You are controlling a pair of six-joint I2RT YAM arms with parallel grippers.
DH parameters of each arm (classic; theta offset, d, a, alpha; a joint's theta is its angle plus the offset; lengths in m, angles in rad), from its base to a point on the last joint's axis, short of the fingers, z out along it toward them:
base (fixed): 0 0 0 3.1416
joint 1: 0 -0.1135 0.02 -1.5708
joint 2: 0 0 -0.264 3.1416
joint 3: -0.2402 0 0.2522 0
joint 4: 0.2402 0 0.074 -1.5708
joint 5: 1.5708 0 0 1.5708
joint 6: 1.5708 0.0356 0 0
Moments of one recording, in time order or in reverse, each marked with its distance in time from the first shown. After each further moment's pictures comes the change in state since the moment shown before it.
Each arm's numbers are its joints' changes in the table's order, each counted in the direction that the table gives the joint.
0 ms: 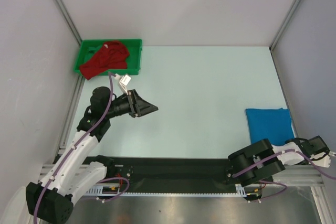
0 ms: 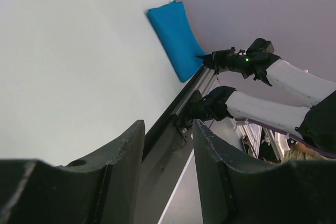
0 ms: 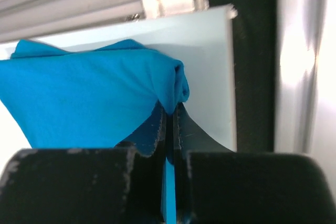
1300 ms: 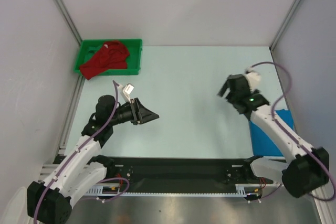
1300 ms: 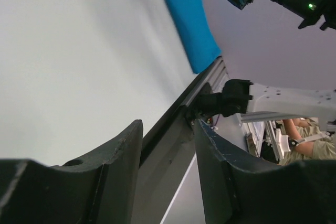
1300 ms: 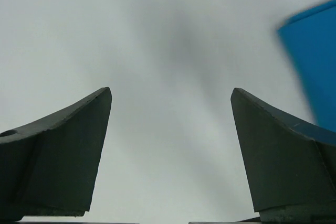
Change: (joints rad) left arm 0.027 0.017 0.118 -0.041 -0.035 -0.018; right arm -1.525 -0.130 -0.600 0.306 0.621 0.108
